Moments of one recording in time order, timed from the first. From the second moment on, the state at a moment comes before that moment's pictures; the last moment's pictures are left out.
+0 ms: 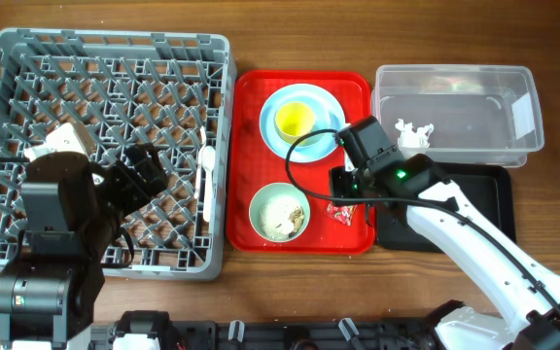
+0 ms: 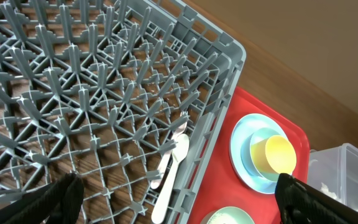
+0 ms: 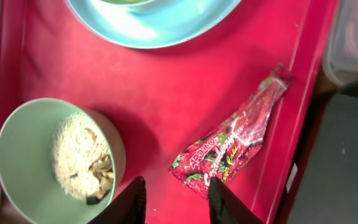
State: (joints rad) left arm -0.05 0.84 1.15 -1.01 -0.06 -0.57; right arm 0.53 1.41 0.97 -0.75 -0.03 0.41
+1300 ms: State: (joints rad) left arm -0.05 0.84 1.15 -1.01 -0.06 -0.57; right arm 0.53 1.74 0.99 -0.71 0.11 0.64
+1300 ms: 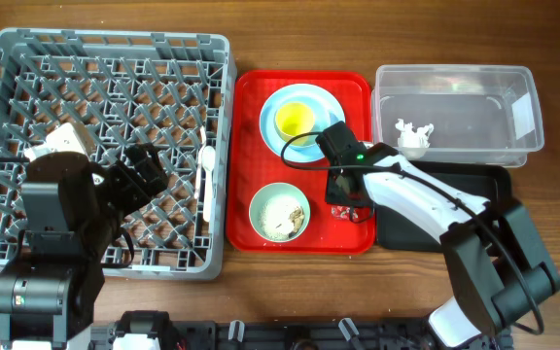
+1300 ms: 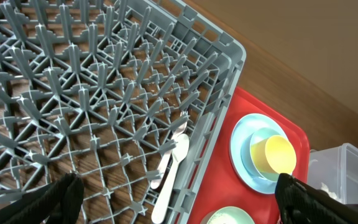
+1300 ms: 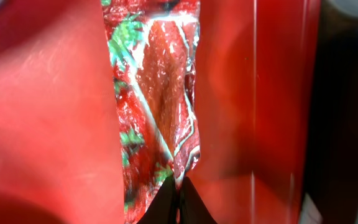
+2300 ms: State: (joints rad) left arm -0.05 0.84 1.15 -1.01 -0.06 -0.57; right arm 0.00 1.56 1.10 -0.54 0.36 0.58
